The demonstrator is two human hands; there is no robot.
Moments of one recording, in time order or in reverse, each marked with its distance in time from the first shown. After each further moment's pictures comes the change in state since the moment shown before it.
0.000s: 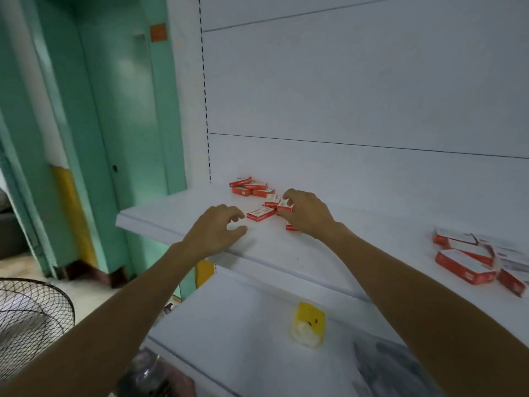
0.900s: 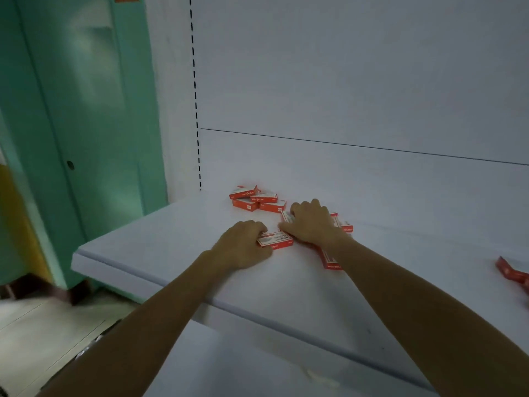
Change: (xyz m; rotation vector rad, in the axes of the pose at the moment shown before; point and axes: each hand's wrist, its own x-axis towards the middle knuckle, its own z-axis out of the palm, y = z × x) left_hand 0.122 -0.077 0.059 0.013 -0.236 0.056; right_hand 0.127 0.021 0.084 -0.362 -0.149 0.152
